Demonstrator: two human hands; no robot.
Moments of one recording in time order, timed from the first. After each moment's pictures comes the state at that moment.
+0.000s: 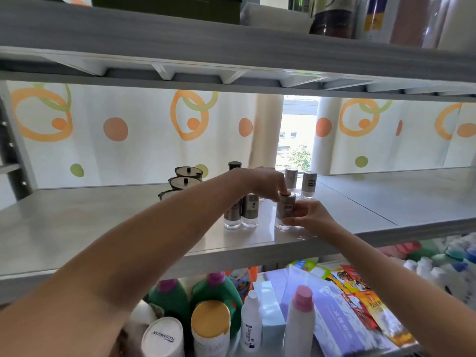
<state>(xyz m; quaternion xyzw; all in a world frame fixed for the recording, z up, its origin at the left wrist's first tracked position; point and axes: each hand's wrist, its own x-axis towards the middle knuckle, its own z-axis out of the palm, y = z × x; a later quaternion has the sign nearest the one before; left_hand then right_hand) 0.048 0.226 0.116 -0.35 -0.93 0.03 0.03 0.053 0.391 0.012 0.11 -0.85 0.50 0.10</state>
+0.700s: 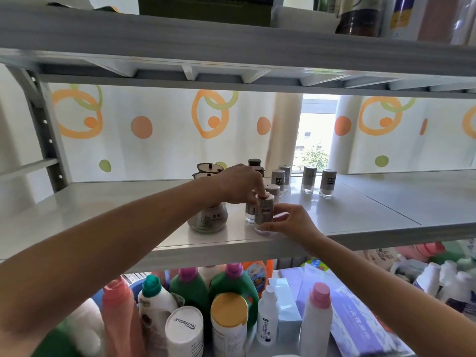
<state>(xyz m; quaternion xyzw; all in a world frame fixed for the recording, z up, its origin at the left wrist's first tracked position) 0.099 0.135 0.112 -0.33 -0.94 0.05 0.11 0.085 0.303 0.004 0.15 -0.85 0.50 0.08</state>
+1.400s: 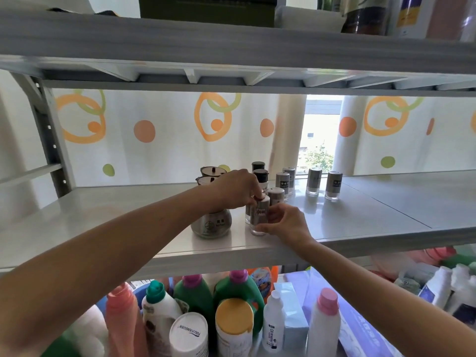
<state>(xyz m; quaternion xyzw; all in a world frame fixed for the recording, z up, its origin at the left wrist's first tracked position) 0.092 0.121 0.103 -0.27 -0.95 -0.05 0.13 0.078 0.277 0.001 0.12 -0.85 0.49 0.15</state>
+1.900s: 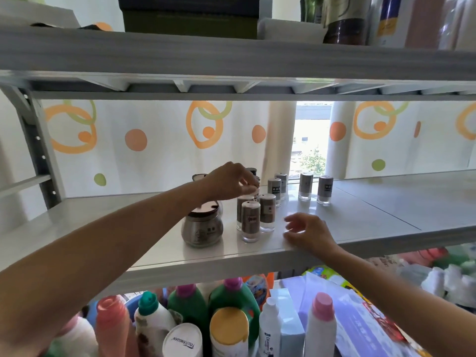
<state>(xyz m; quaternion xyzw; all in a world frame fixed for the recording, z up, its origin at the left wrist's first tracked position) 0.073 0.123 0.120 -0.27 -0.93 -0.19 0.14 0.078 0.339 -0.002 0.09 -0.88 0.43 0.16</state>
